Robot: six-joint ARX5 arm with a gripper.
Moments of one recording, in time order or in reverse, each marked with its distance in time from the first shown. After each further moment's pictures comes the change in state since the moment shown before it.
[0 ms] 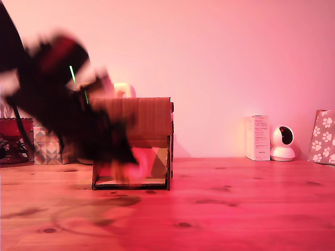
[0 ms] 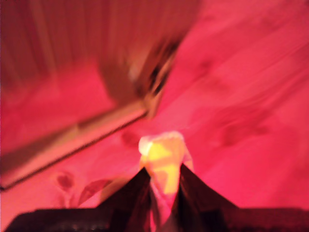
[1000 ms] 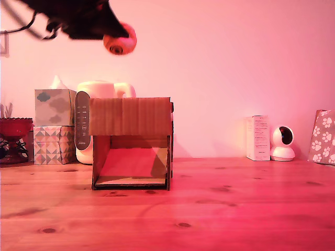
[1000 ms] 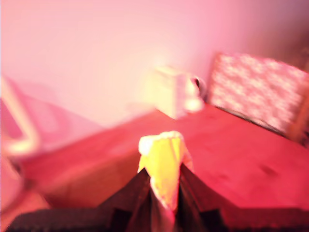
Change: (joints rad) arm 0.061 -0.254 0.203 0.017 -0.092 0.087
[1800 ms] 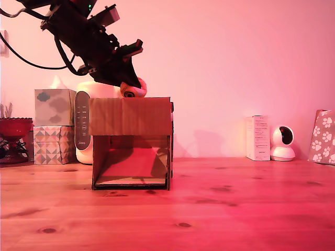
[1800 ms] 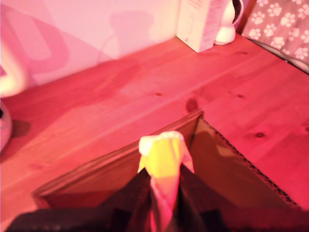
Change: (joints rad) arm 0.069 0.415 0.413 -0.344 0.066 0.031
